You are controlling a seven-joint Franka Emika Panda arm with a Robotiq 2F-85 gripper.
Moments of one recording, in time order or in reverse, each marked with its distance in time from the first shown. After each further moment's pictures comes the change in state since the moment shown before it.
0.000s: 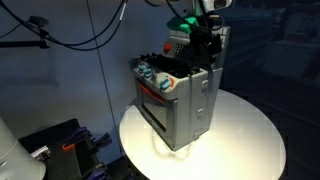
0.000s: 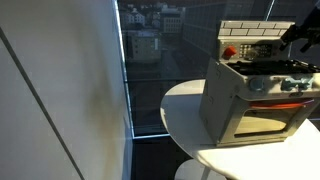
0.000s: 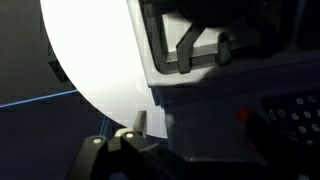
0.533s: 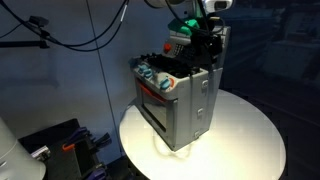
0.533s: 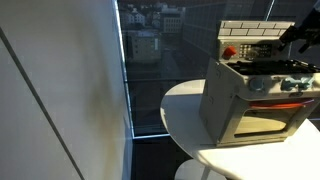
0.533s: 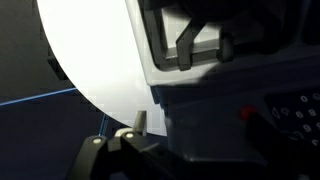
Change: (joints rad) arm 0.000 0.013 0.001 0.002 0.005 0.026 -0.001
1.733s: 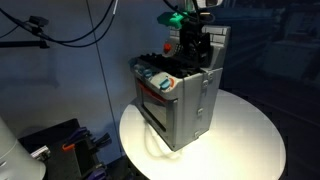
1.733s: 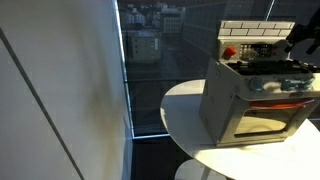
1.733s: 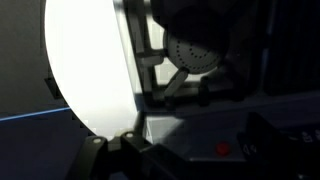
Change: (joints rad) arm 0.004 -0.089 0.012 -0.054 0.002 -0.151 -0.035
